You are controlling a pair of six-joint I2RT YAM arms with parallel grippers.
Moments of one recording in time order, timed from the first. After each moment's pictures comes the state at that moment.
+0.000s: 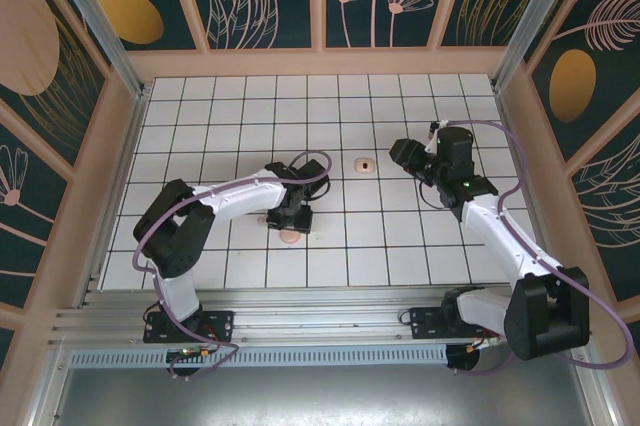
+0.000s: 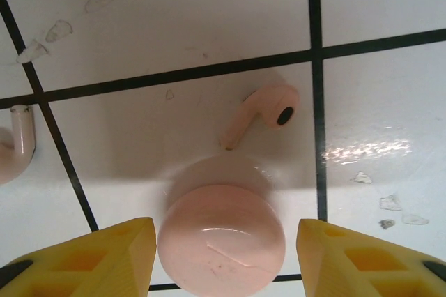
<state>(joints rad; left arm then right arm) -0.81 1.83 1.22 -0.90 -0.06 -0.68 0.23 1.17 0.79 -0.16 -0.28 0.73</state>
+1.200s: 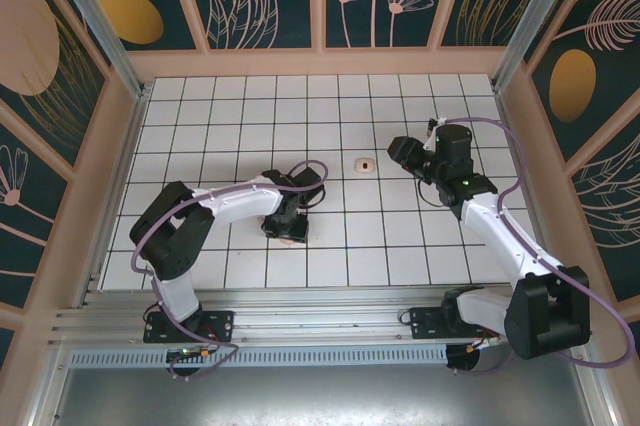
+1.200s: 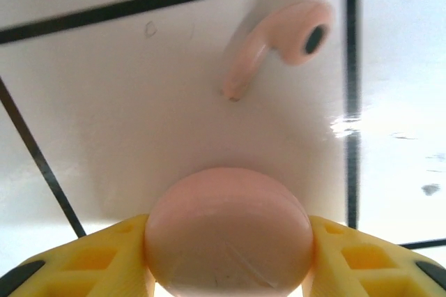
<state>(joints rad) -0.81 1.80 1.13 -0.85 0.00 -0.63 0.25 1.18 0.81 -0.16 -0.28 0.73</state>
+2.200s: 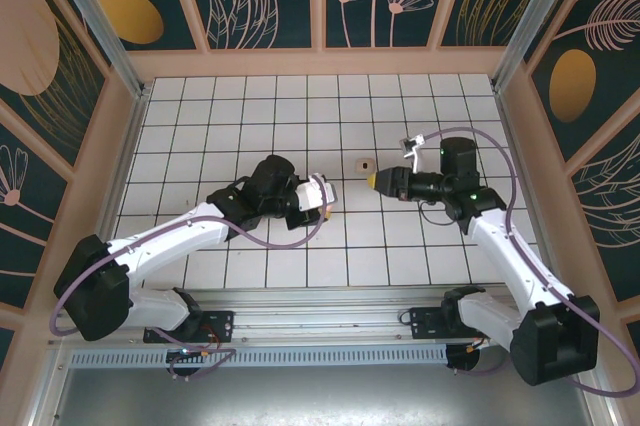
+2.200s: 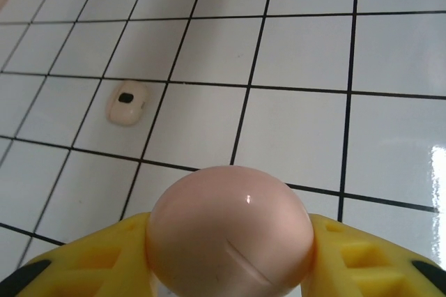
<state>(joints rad) -0.81 1.34 0.88 -0.20 0.27 0.52 0.27 1.03 0.74 -0.30 -0.90 0.50</state>
